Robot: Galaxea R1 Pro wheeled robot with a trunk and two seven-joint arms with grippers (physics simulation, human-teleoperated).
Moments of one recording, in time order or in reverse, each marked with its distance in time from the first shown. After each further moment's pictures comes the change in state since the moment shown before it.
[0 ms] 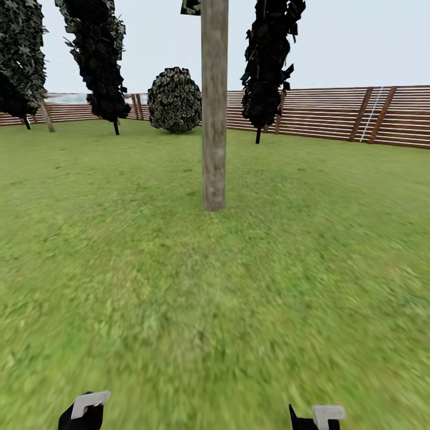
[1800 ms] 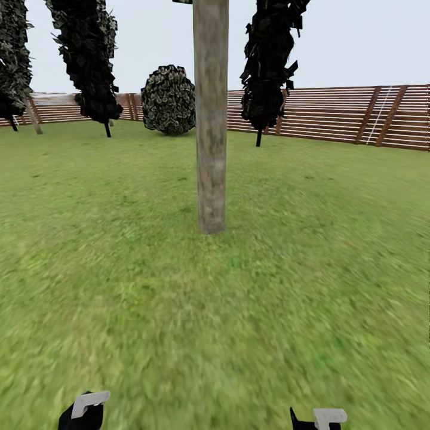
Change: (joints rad) left arm 0.000 0.000 0.000 -0.001 0.000 0.000 0.000; right arm 0.000 -0.001 0.000 0.018 -0.001 -0.001 0.000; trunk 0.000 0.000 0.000
